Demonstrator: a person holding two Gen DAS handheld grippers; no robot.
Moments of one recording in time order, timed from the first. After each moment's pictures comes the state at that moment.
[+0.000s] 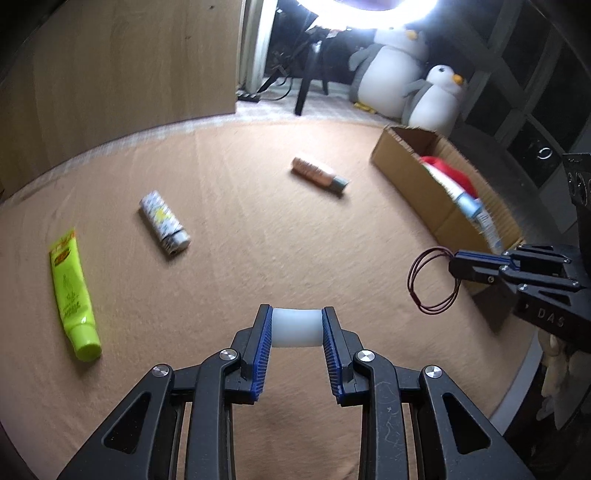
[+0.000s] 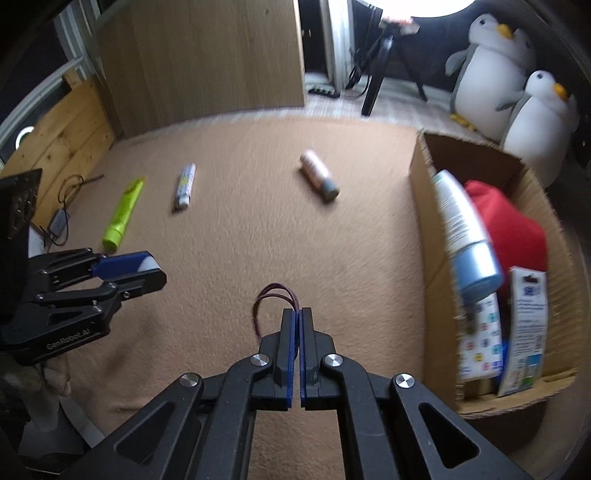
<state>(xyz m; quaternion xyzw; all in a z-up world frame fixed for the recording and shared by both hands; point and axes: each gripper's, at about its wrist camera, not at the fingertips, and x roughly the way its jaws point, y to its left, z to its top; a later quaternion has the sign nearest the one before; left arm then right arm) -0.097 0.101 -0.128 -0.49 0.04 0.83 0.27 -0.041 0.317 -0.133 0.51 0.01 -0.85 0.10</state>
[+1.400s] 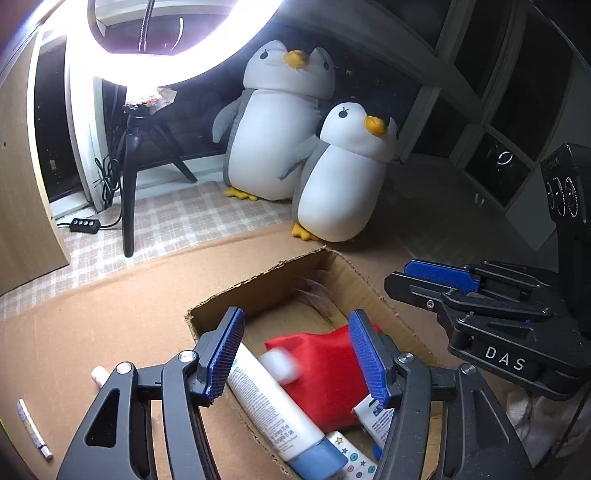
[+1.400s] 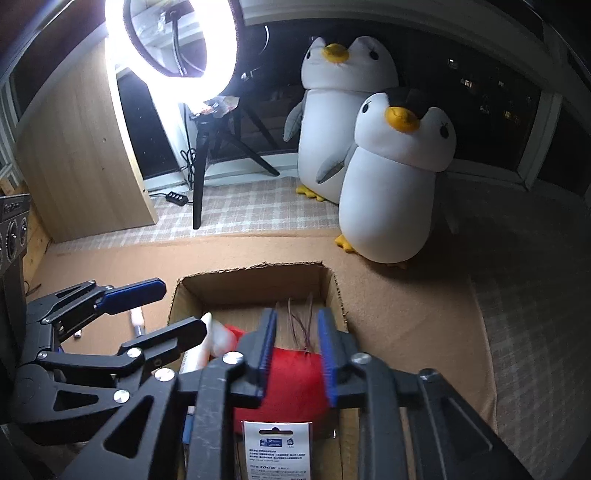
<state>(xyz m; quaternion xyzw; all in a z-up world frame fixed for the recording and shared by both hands) -0.203 0.377 -0.075 -0.43 0.04 0.83 0.35 -0.148 0.520 -0.071 0.45 -0.03 -0.89 0.00</state>
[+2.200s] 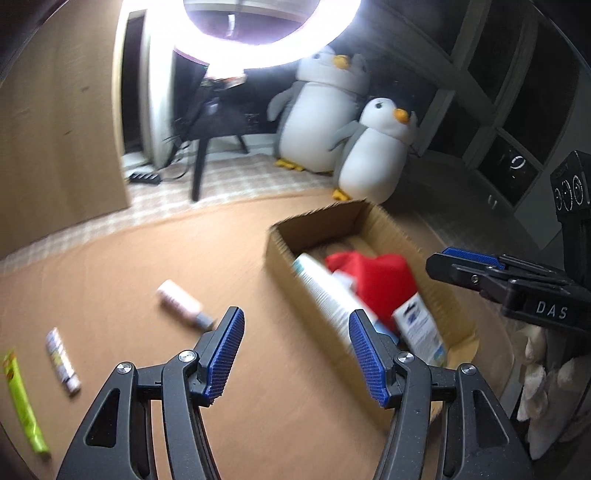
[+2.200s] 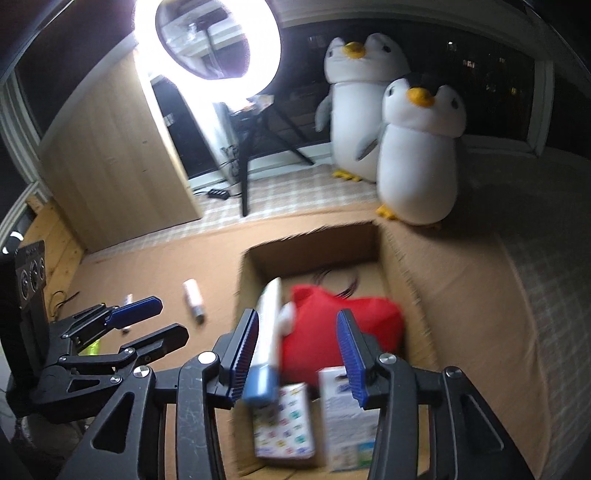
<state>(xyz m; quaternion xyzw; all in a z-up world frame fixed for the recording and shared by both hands) -0.149 0.259 -0.078 -0.44 0.03 0.84 0.31 -0.097 0.472 -0.069 0.44 -0.13 -0.89 0.02</state>
